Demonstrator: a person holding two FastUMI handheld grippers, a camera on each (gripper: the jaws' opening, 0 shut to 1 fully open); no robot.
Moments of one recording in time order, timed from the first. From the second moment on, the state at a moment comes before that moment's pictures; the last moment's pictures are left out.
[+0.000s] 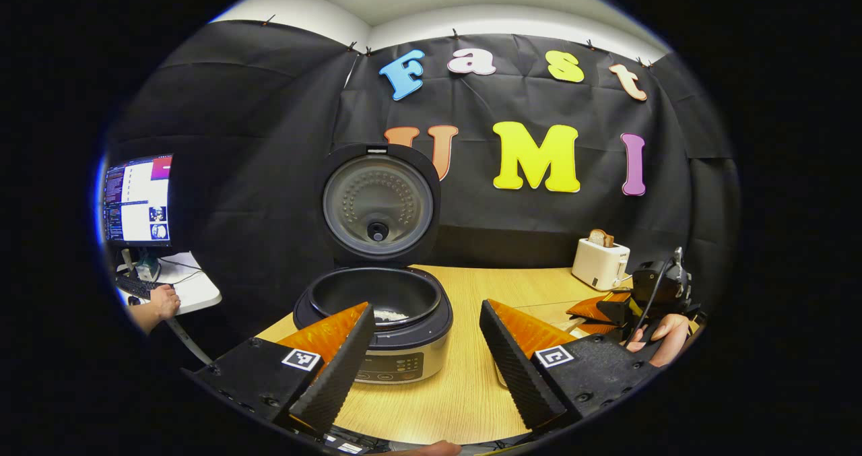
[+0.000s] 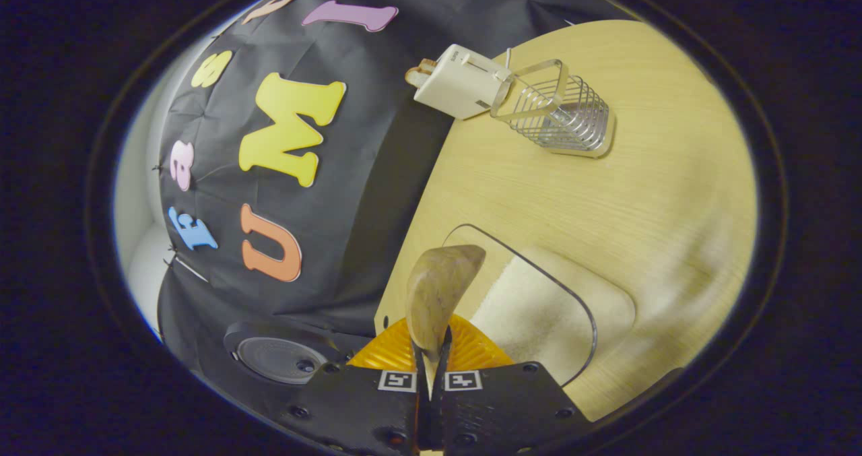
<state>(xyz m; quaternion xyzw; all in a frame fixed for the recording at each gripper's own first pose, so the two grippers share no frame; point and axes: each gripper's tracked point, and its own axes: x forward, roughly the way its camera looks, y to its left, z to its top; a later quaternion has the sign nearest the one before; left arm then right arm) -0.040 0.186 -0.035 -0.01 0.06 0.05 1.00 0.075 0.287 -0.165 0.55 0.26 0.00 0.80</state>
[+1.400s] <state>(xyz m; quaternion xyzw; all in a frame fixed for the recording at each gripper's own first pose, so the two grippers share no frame) -0.040 0.212 -0.041 0.00 0.07 0.09 0.99 0.070 0.263 -0.102 0.71 0.26 0.08 0.65</state>
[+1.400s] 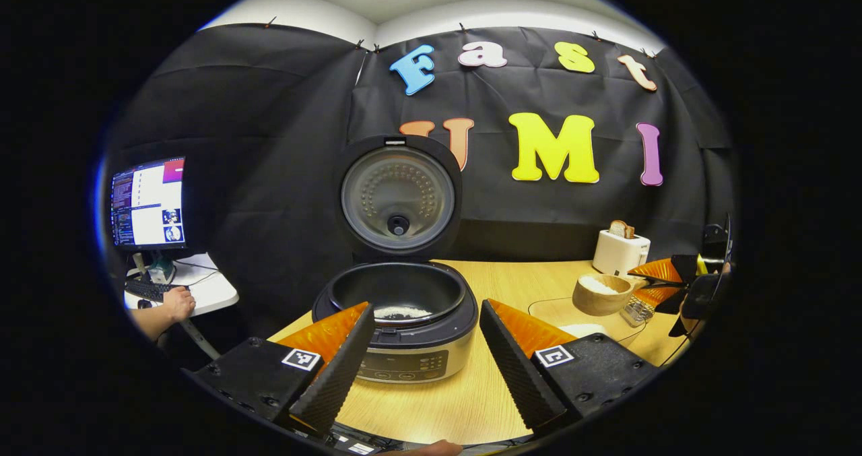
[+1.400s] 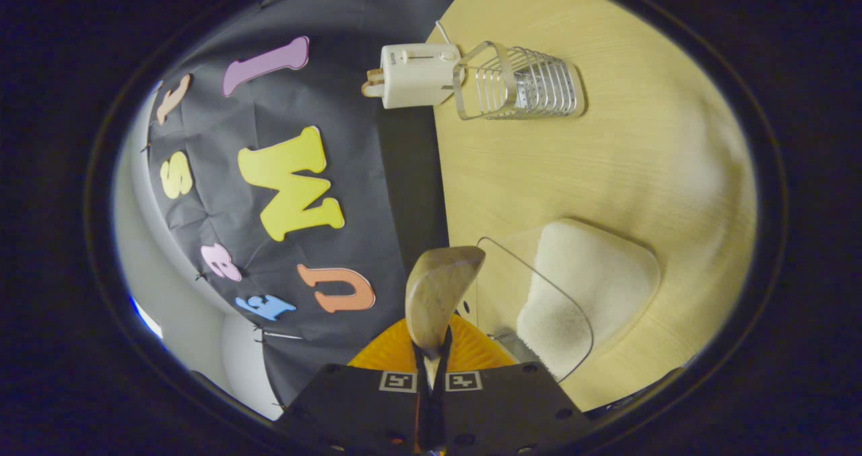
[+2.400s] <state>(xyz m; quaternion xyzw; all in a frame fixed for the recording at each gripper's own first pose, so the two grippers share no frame) -0.067 0.299 -0.053 -0.04 0.08 0.13 0.99 0.091 0.455 -0.029 0.57 0.26 0.13 0.77</state>
